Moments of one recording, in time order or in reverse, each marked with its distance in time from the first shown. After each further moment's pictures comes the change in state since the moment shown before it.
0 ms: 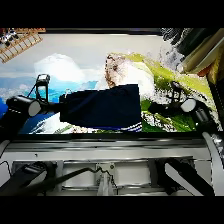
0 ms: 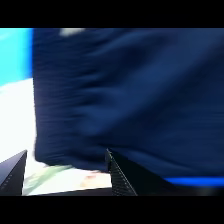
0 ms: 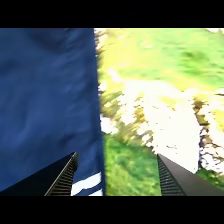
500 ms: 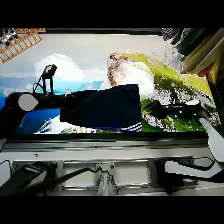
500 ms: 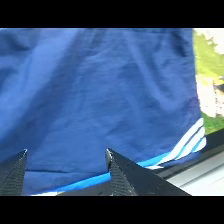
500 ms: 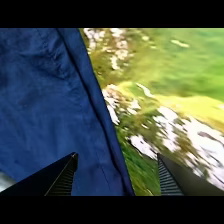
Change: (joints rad) left arm 0.000 -0.010 0.058 -0.422 0.093 0.241; right arm -0.188 -0.366 0.012 0.521 0.081 -0.367
